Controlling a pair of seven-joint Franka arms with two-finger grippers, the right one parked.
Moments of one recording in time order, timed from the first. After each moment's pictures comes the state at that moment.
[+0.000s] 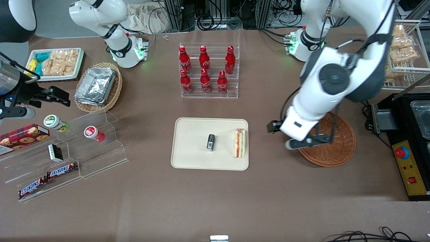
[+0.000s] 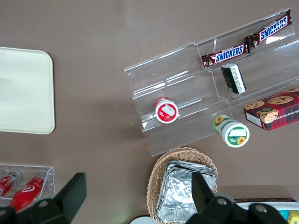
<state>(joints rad) -0.12 0.27 -0.30 -1.56 0.03 1.85 -0.57</state>
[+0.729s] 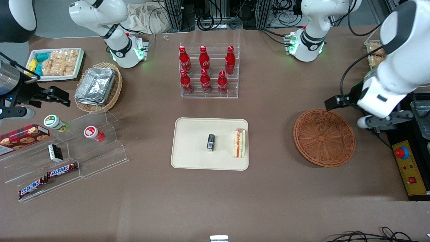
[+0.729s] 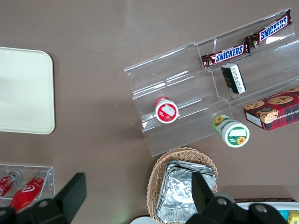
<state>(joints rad) 0.06 0.07 -0.22 -1.56 -0.05 1.58 -0.31</state>
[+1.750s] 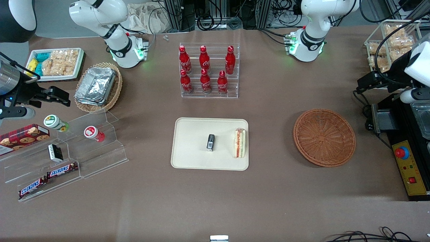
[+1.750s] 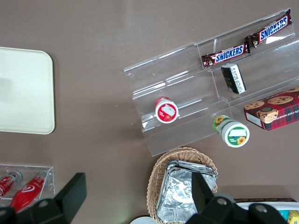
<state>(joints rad) 0.06 0.01 -0.12 -1.50 -0.06 1.47 -0.08</state>
